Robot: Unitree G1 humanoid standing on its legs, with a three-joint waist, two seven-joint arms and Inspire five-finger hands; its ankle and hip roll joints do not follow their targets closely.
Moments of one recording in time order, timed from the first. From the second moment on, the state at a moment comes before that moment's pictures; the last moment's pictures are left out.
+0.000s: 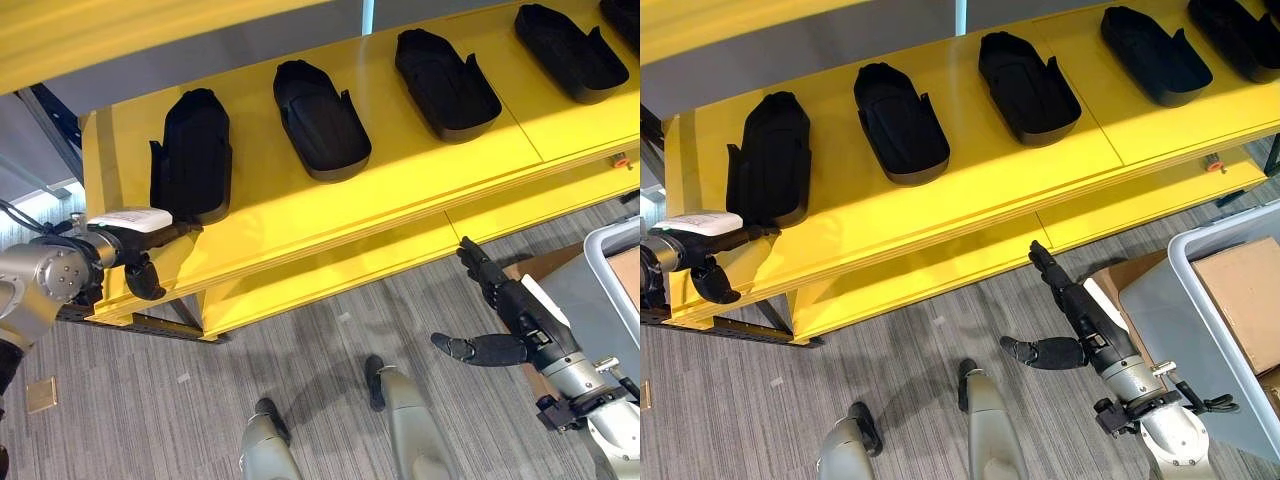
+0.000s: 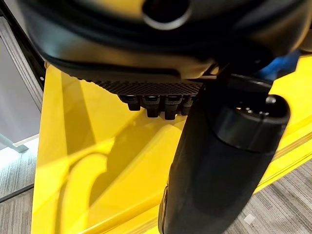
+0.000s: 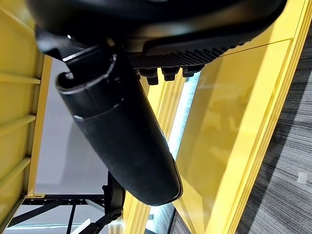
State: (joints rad) left arm -0.53 1.27 -0.35 0.40 0.37 -0.20 -0.42; right arm 0.35 -0.56 -0.18 -0.34 0.24 -0.19 0.32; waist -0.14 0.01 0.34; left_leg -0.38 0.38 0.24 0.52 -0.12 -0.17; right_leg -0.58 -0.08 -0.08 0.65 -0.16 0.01
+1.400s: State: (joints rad) left arm -0.56 1.27 -0.37 0.40 0.36 -0.20 -0.40; right arm 0.35 -0.56 -0.18 -0.34 0.24 -0.19 0.32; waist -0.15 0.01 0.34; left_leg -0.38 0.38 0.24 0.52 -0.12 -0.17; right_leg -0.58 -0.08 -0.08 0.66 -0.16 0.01
